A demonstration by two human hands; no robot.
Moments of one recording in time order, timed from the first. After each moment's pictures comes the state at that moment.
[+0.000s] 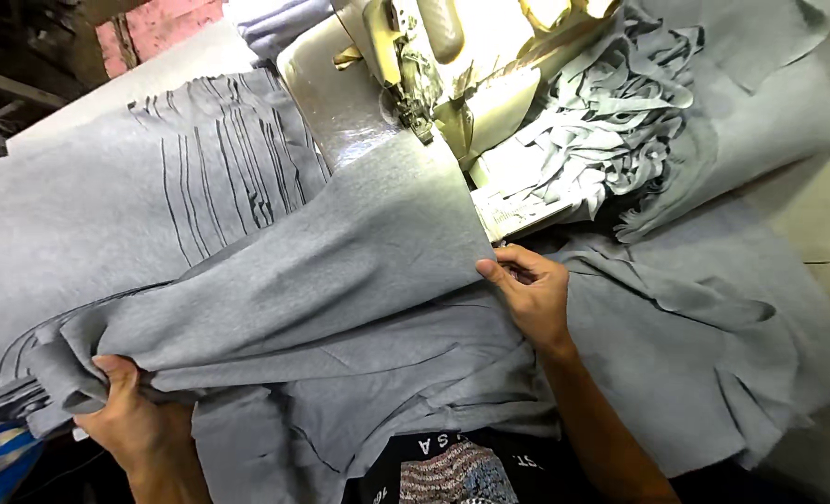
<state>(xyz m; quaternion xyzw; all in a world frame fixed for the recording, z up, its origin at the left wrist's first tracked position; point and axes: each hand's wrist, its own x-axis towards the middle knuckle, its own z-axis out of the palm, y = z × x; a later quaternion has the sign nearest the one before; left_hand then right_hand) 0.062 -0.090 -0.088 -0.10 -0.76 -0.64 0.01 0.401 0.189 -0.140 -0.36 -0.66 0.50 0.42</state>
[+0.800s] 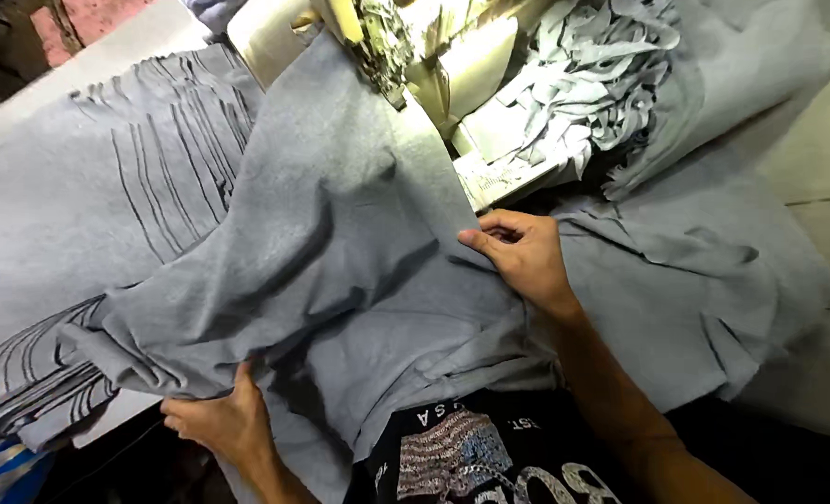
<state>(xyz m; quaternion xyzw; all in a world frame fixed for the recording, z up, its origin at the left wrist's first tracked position) 0.139 -0.111 -0.124 -0.13 -0.97 -0.22 0.04 0.406 0.193 -0.118 -0.42 -0.69 0.49 0.33</state>
